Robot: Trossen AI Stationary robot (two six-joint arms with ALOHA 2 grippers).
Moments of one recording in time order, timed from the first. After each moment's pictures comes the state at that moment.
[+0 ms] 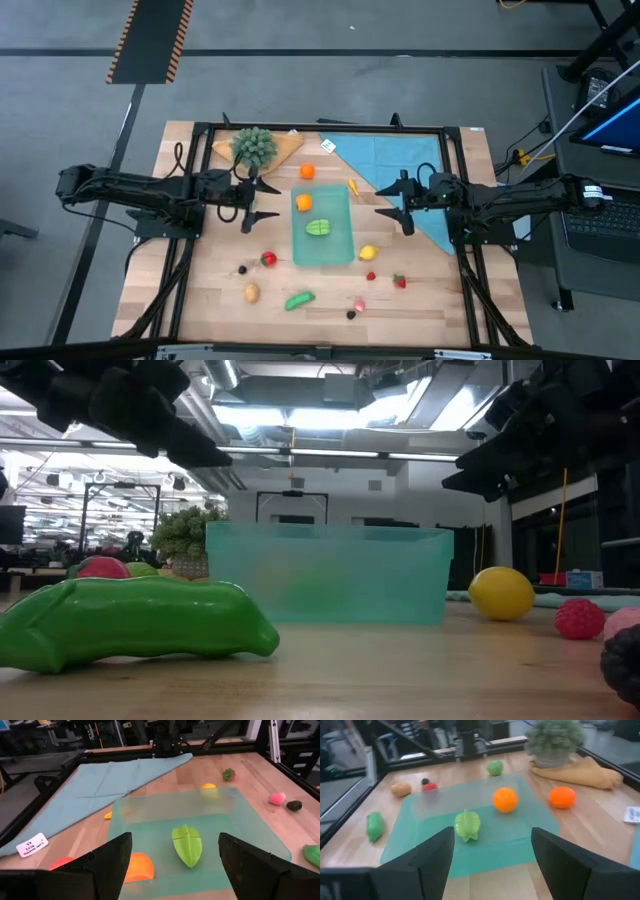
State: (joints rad) left arm 0.08 0.83 0.35 0.17 0.04 0.09; right arm -0.11 0.83 0.23 0.34 -0.08 0.13
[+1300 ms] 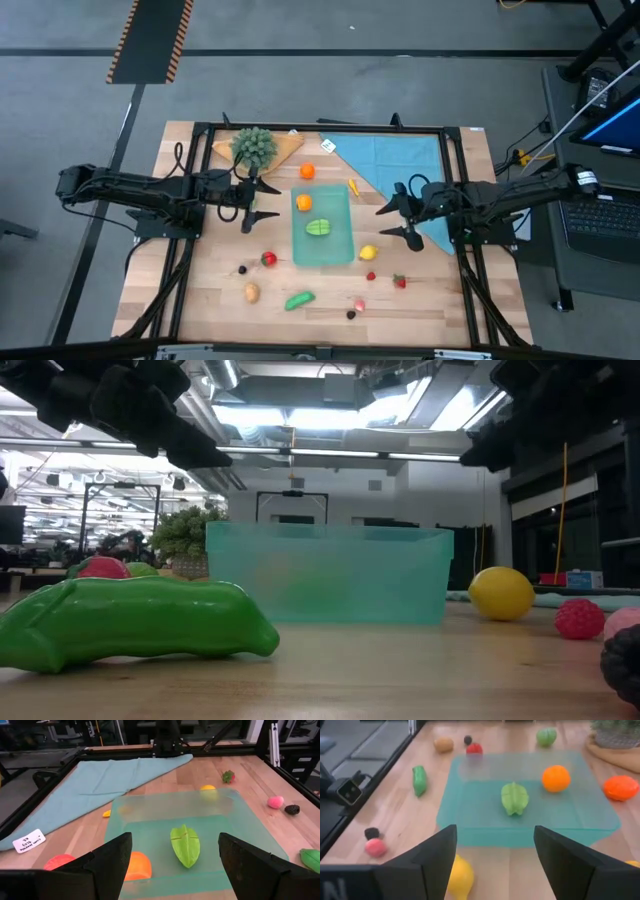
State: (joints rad) left arm 0.08 0.83 0.35 0.17 0.04 0.05; right arm 0.13 0.87 0.49 -0.10 -0.05 0.05
